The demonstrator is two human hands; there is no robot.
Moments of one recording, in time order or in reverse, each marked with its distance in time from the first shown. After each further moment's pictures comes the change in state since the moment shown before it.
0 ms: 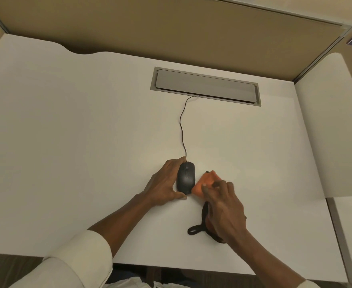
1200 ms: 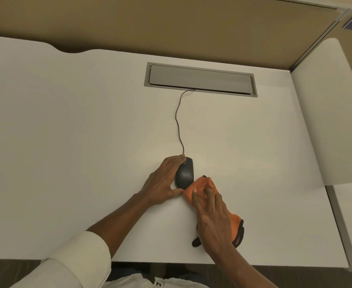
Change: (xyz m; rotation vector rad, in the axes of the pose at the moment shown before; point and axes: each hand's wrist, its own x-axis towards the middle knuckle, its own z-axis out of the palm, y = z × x) left_hand -0.006 0.006 -0.004 0.042 0.033 0.062; right_hand -0.035 -0.049 0.010 -0.103 -0.237 0.156
